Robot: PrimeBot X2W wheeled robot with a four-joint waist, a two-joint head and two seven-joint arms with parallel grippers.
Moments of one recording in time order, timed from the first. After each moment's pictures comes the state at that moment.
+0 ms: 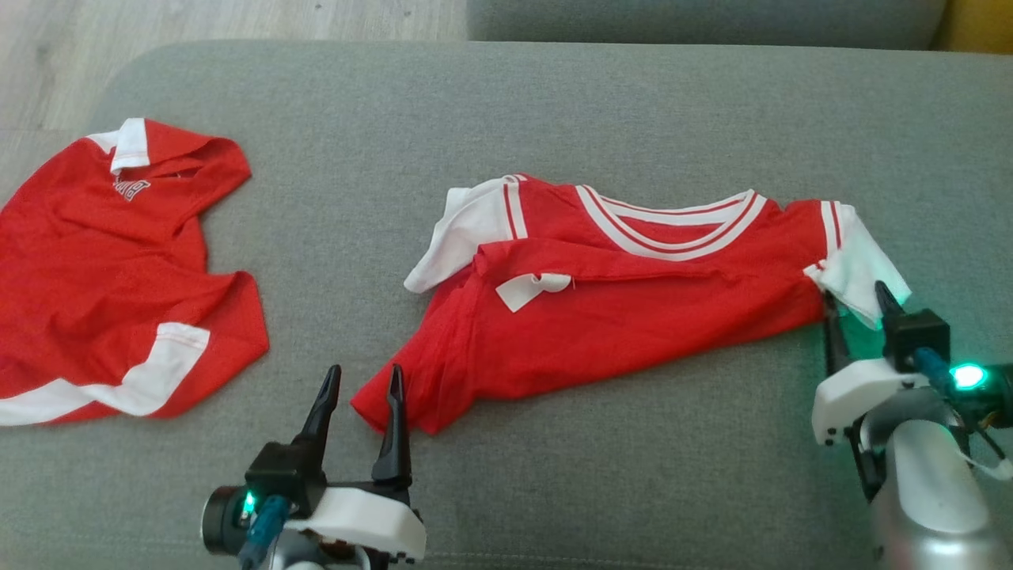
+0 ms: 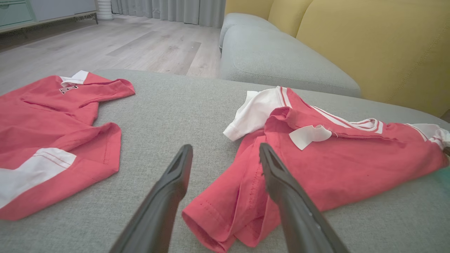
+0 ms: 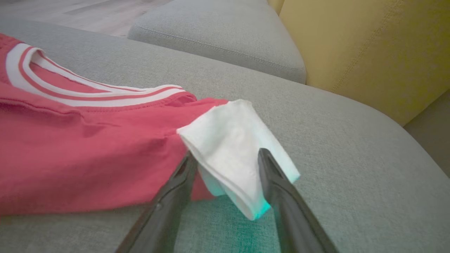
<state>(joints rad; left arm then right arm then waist) 0.06 0.06 -0.38 0.09 -0.23 0.22 -0.25 -0.35 -0.05 -0.28 0.71 -0.38 0.12 -0.21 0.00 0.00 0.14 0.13</state>
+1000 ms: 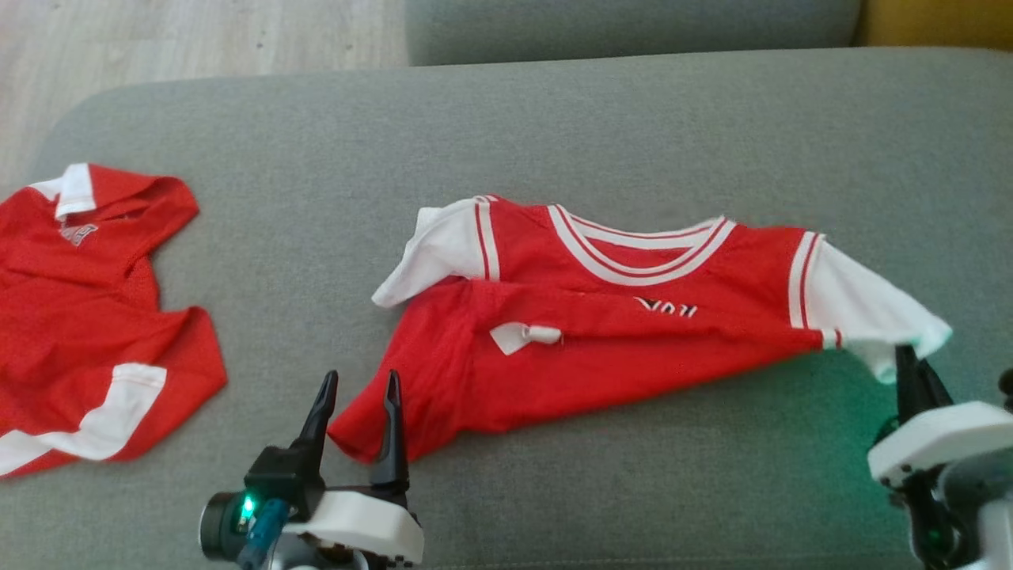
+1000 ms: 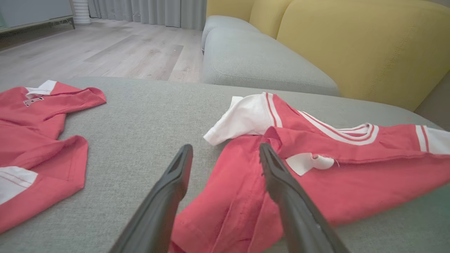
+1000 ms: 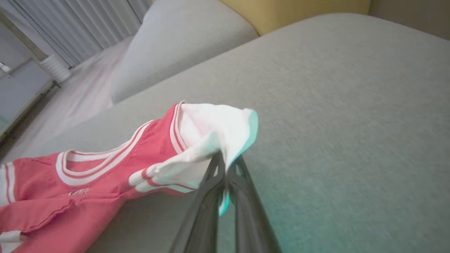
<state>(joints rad) 0.06 0.06 -0.38 0.10 -0.23 0.23 -0.25 -0.06 -0.04 -0.26 0.24 0.35 0.12 0.19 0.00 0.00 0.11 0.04</state>
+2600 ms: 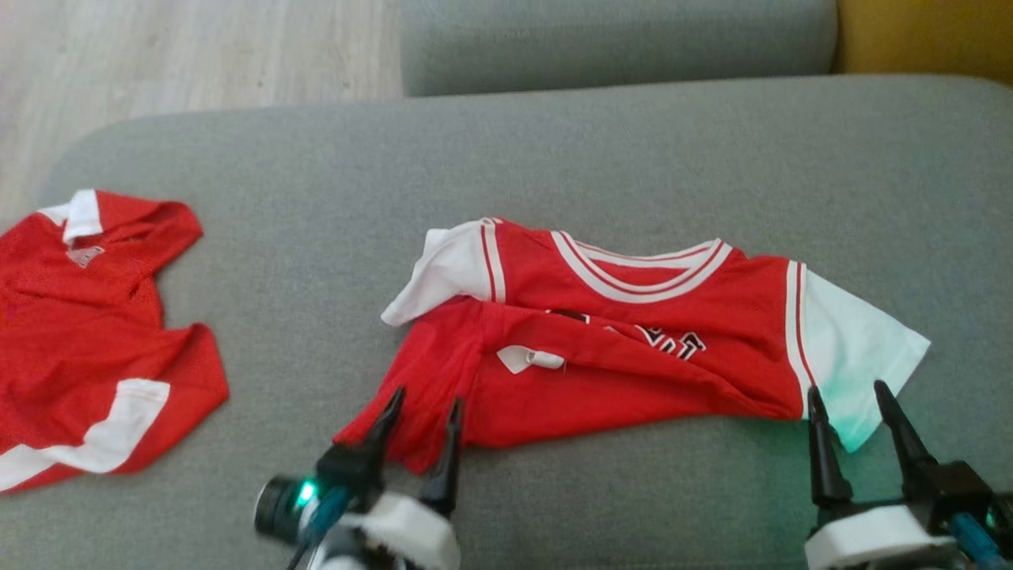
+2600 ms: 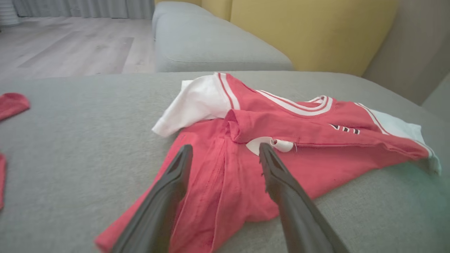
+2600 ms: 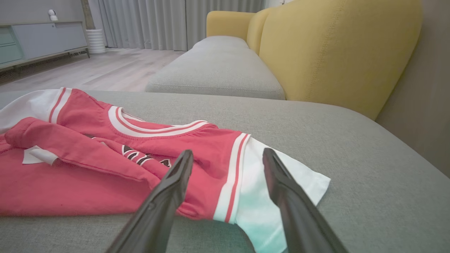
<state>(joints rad) 0.02 0.06 -0.46 0.23 -0.21 0.13 -0.25 0.13 -0.04 -0.09 0.20 -0.05 0.12 -0.25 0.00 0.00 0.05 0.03</state>
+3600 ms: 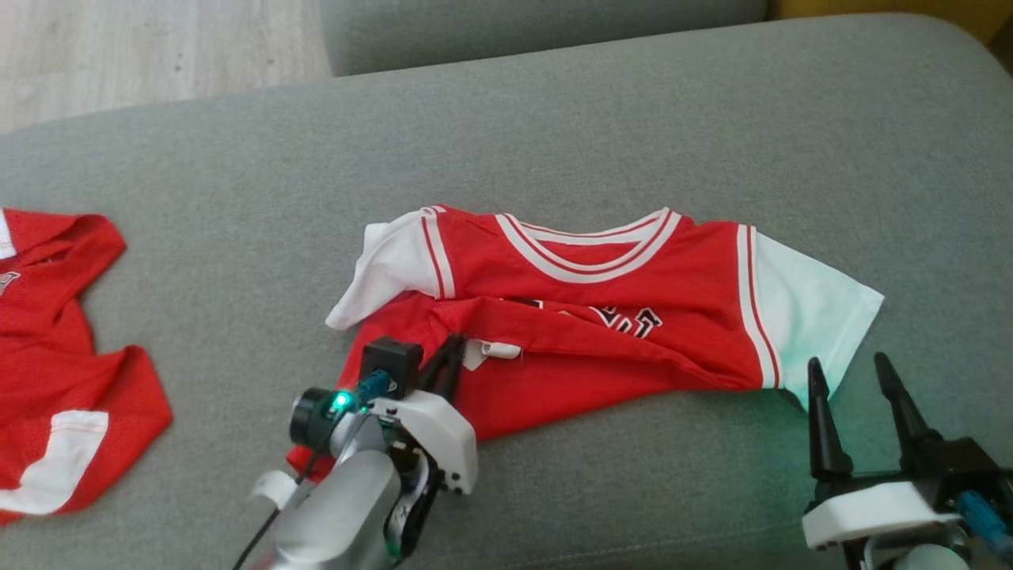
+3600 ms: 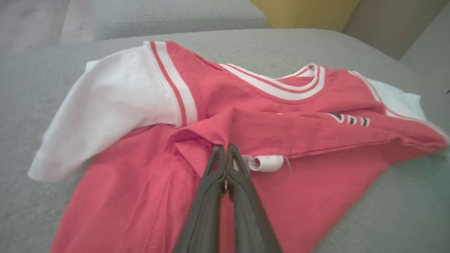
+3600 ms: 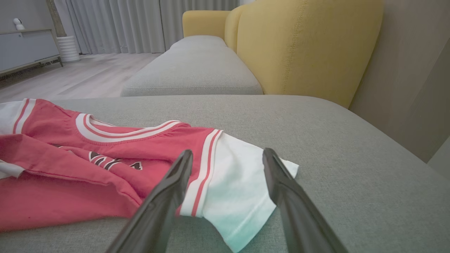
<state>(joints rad) -0.41 0.05 -0.73 0.69 -0.47 0.11 -0.23 0.07 -0.04 -0.08 0.20 -0.01 0.12 -0.25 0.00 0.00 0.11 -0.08</state>
